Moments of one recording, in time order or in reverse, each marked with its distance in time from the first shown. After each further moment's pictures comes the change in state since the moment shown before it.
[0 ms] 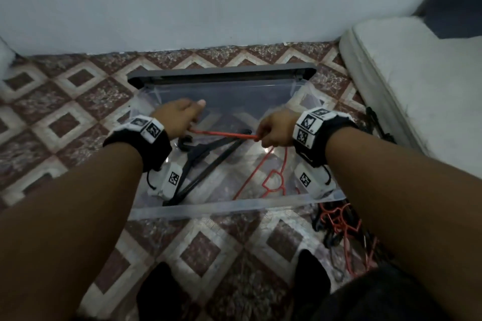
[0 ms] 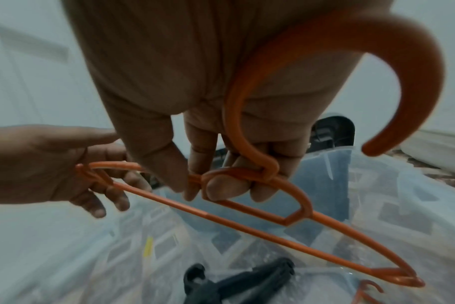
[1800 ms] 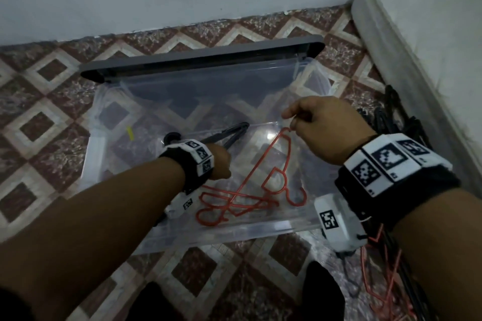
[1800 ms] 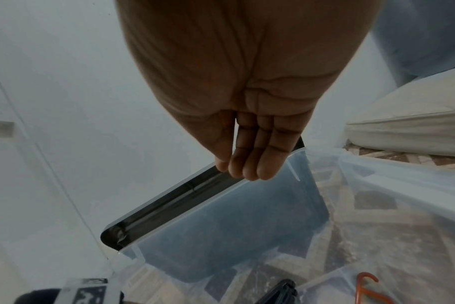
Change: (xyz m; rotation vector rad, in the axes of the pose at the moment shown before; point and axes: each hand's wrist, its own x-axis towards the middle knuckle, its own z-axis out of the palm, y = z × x) left_hand 0.071 -0.018 0.158 1.110 -0.701 0.034; right_hand -0.026 0.055 0.005 0.265 0.463 0.152
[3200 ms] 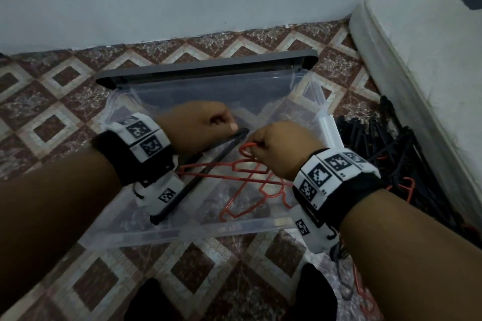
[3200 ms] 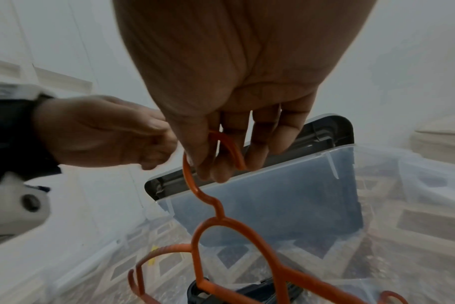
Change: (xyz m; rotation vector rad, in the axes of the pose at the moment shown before) left_hand -0.144 -0.018 -0.084 -0.573 0.556 0.261; right_hand -0.010 -0.034 0.023 -0.206 -0.214 -0.275
